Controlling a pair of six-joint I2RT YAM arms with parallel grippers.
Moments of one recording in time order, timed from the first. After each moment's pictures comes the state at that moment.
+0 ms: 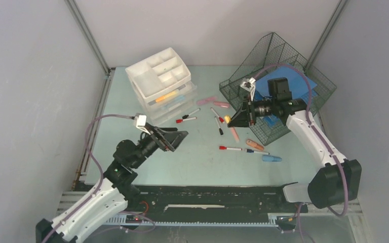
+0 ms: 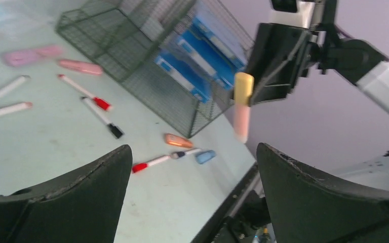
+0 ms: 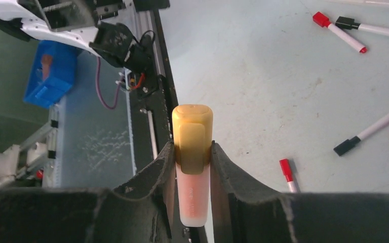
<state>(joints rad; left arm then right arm) -0.57 0.51 0.36 0.23 0.14 -0.74 0.27 1.36 1.22 -0.70 -1.13 -0.23</state>
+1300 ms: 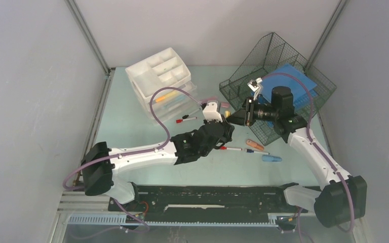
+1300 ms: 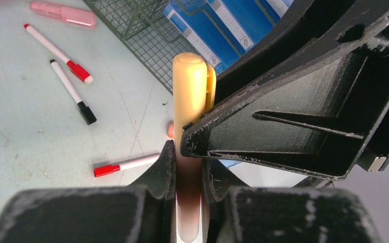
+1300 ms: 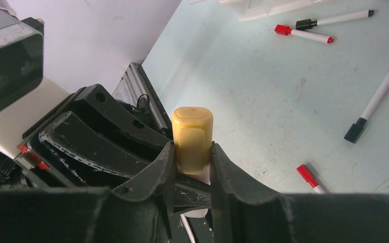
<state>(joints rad) -1.18 1.49 1.11 0.02 -0.55 -0.81 0.26 1.17 0.93 -0.16 -0.91 0.45</state>
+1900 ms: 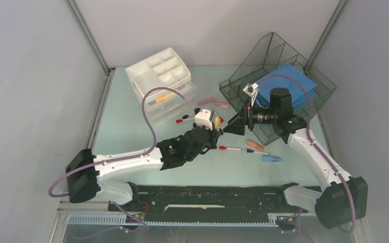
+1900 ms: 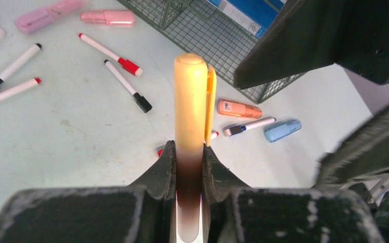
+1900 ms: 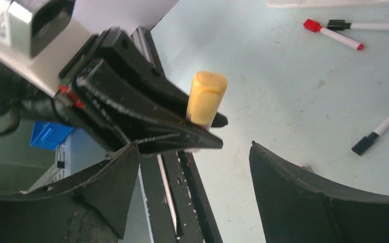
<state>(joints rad) -1.16 1.36 0.95 0.01 -0.53 -0.59 0.28 1.16 0.93 -0.21 -1.00 0.27</state>
